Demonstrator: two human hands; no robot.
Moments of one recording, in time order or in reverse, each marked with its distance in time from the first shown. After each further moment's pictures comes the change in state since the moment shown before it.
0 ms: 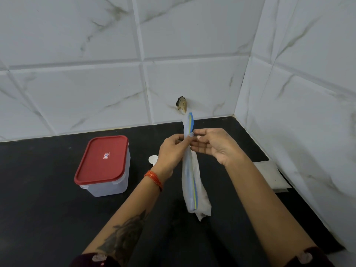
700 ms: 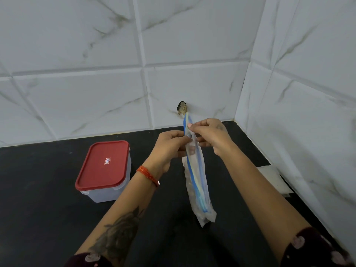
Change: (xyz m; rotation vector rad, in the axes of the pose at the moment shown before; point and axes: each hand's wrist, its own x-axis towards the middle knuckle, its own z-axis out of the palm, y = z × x) left_hand 0.002 0.031 -0.017 -0.135 -0.103 -0.047; right_hand 0.015 -0.019 0.014 -0.391 0.192 -0.224
